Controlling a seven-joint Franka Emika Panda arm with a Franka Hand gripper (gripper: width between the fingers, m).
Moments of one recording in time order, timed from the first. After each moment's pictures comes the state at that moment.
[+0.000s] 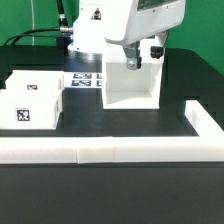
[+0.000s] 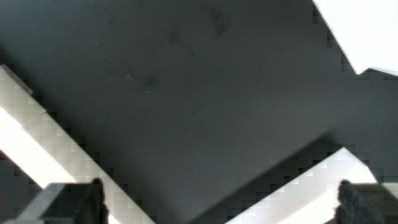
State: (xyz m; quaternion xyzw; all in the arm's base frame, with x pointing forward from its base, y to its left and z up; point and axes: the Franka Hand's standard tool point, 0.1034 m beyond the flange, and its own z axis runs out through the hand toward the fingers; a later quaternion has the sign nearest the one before) arm 0.566 0.055 0.115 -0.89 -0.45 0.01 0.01
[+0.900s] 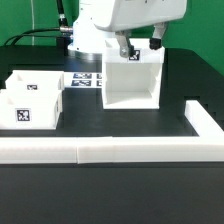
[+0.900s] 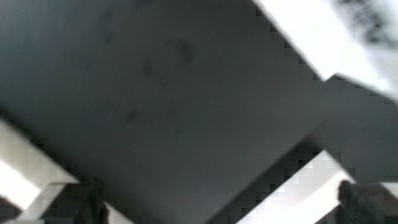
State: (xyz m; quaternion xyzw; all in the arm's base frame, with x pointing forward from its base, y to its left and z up) arm 0.518 0.056 0.128 -0.94 -0.35 0.01 0.00
